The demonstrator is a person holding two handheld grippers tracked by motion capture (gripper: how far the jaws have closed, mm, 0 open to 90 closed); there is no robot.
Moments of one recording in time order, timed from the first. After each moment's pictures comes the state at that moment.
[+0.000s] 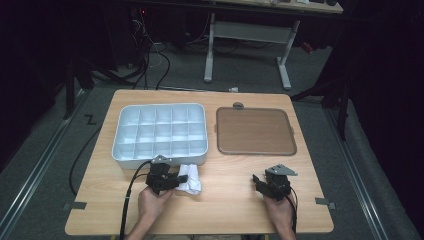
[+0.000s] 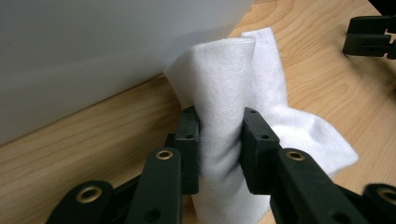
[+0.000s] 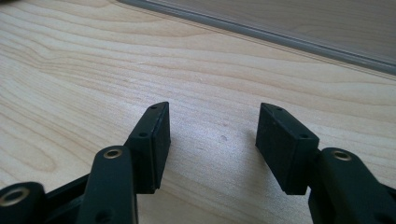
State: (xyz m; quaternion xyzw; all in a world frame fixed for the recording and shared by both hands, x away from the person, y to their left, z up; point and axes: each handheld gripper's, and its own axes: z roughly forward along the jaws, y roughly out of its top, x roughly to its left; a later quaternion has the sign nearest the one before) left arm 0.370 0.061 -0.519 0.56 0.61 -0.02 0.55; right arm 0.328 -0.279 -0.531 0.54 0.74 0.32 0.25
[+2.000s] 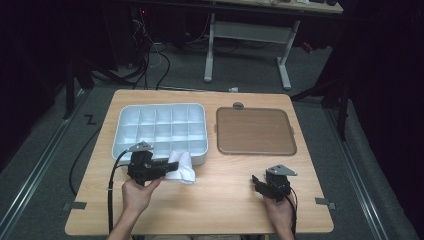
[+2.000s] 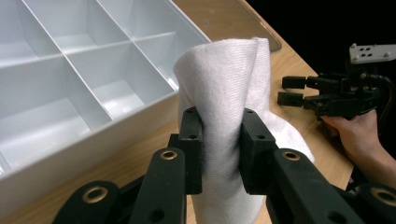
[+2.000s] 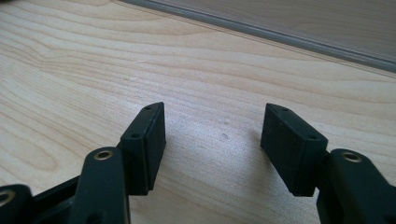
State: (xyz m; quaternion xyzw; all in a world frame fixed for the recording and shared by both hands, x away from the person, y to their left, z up) left arm 0.366 0.100 -0.440 0.53 0.58 -0.04 0.62; right arm 0.328 -0.279 -0.532 0.54 0.74 0.31 0.24
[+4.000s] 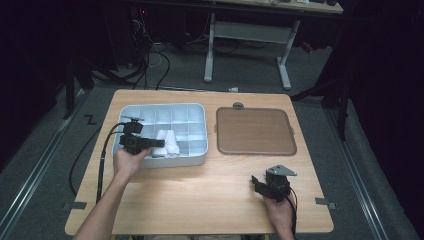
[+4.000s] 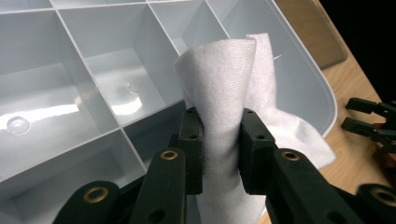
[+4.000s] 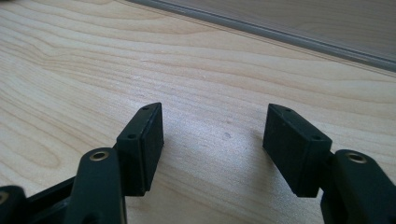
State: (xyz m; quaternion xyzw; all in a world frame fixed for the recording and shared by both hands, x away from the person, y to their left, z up) left arm 0.469 0.135 -0.455 0.53 0.66 -0.04 0.53; right arm 0.327 -0.278 -0.532 0.54 0.74 0.31 0.24
